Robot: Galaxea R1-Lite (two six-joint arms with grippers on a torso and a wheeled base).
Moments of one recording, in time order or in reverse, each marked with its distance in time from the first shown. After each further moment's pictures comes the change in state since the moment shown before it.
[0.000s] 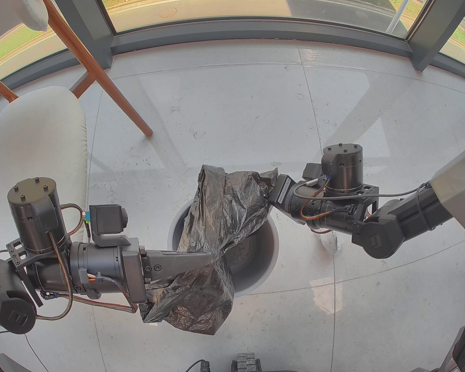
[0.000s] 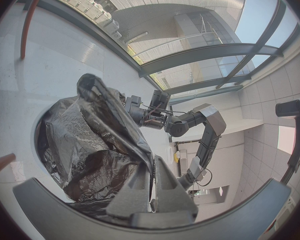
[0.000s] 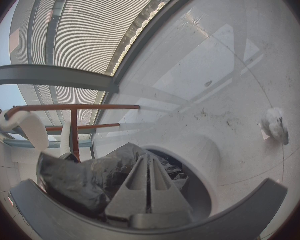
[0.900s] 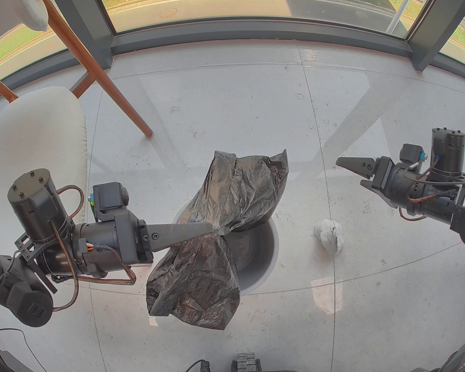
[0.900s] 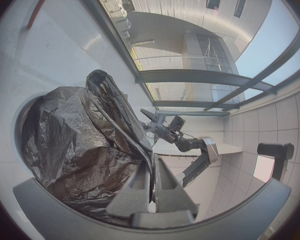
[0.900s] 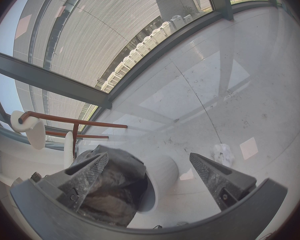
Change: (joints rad) left arm 0.069 0.132 0.004 -0.366 -0.128 -0.399; right arm -0.270 -0.456 0.321 0.115 0.058 -0.199
